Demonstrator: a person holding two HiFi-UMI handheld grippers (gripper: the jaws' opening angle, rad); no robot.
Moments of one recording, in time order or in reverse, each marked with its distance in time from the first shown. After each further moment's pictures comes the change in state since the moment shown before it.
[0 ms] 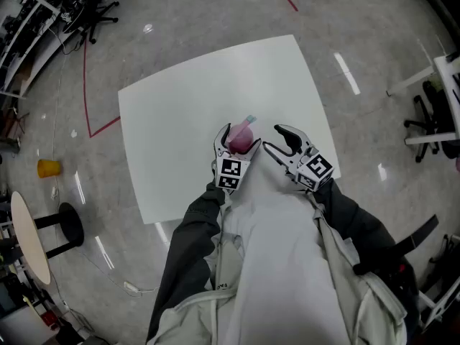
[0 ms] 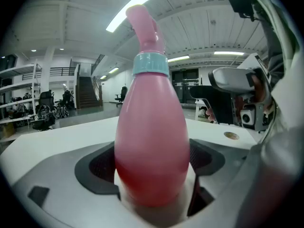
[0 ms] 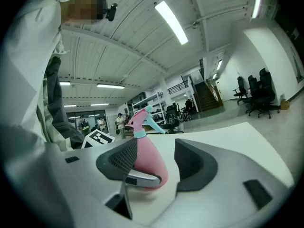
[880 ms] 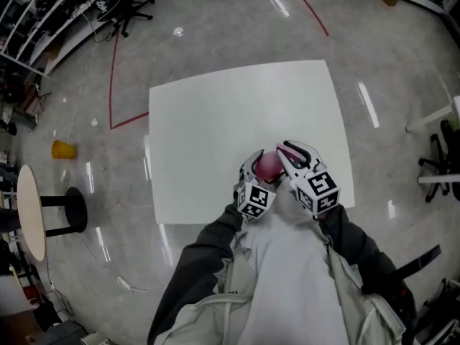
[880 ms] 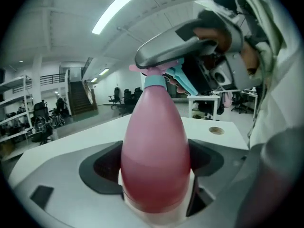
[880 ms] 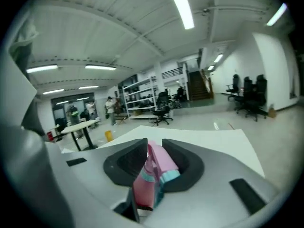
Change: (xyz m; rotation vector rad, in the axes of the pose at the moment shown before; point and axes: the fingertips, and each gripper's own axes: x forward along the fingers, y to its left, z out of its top) left arm -0.011 -0.039 -0.002 0.107 0.005 -0.055; right arm 0.040 0.009 0.032 -0.065 0.214 -0.117
